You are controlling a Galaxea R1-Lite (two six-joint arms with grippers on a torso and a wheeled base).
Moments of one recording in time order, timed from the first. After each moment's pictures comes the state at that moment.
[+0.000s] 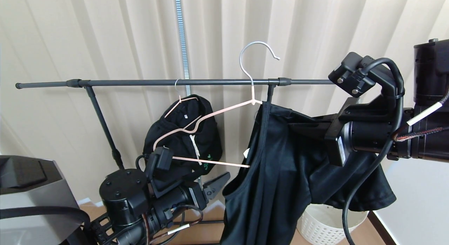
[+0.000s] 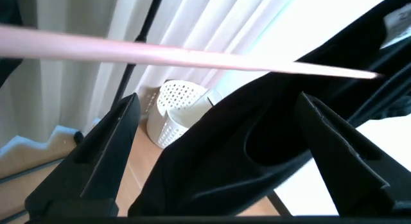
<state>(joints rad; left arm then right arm) -0.66 2.00 -0.31 -1.57 -0.09 -0.50 0.61 1.47 -1.07 0.00 0.08 -0.22</state>
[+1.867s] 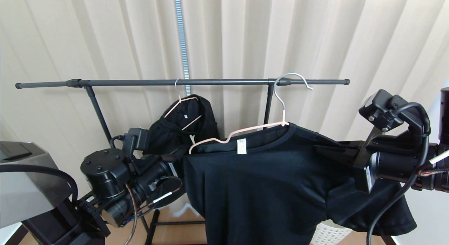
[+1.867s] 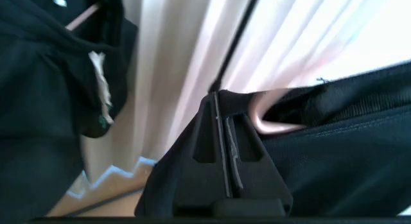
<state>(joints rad) -0.45 1.99 -0.38 -1.57 -0.01 -0.28 0.45 1.36 -0.77 -0.16 0.15 -0.25</state>
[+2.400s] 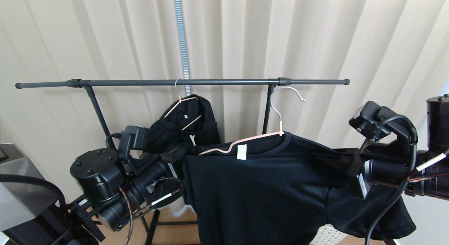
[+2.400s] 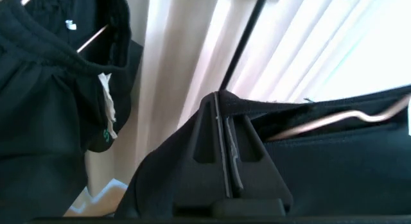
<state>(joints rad) -0.49 1.93 -0.35 -1.57 -0.01 -0.25 0.46 1.39 -0.74 -0.18 0.12 -0.27</state>
